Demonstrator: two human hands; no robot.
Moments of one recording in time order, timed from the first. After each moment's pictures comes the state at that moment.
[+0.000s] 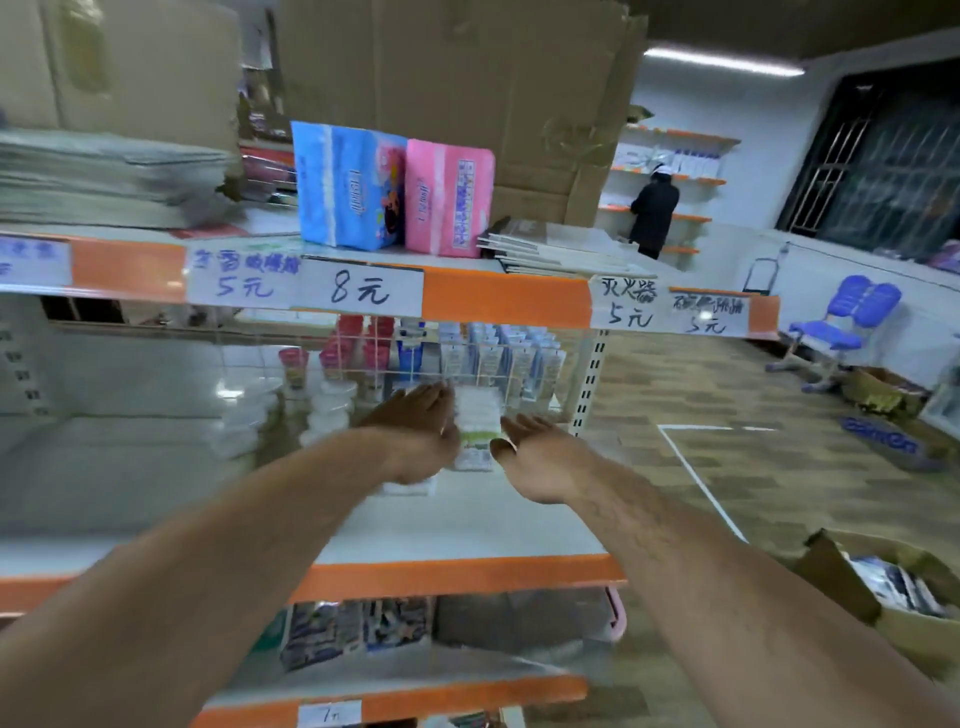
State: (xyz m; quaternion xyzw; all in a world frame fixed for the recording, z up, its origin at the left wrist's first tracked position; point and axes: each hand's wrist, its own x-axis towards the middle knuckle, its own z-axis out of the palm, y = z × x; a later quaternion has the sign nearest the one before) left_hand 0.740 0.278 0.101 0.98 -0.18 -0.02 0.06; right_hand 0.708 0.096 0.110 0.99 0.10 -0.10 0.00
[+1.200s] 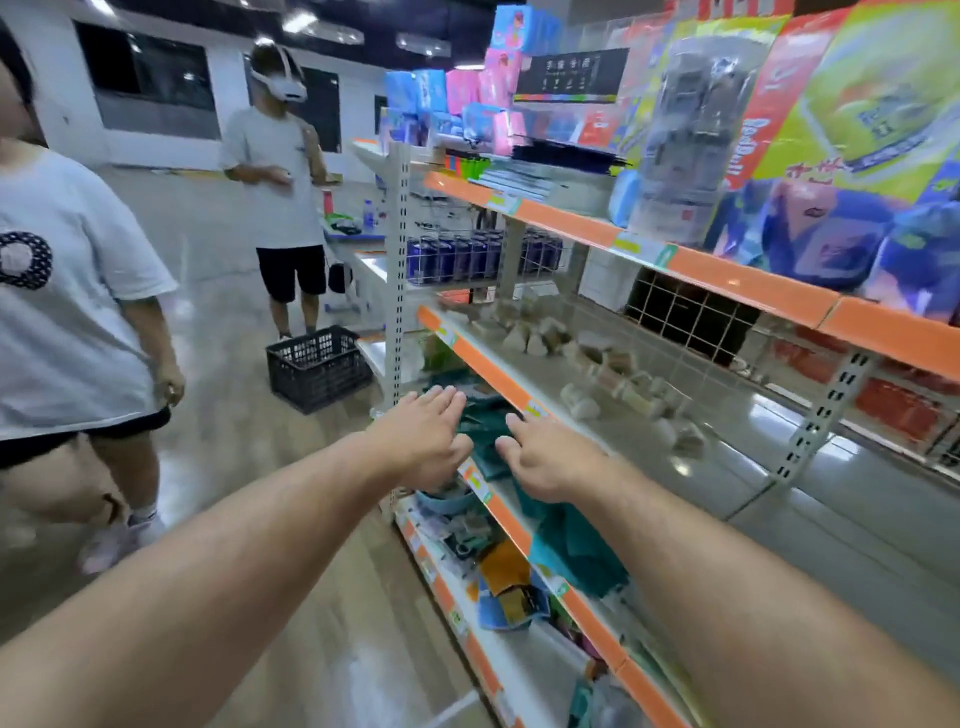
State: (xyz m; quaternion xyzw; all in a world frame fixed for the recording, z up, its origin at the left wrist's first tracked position) left_hand 0.341 0.970 0.080 0.95 0.31 0.00 0.03; right_hand 0.493 0.859 0.092 0.80 0.60 -0.07 0.00
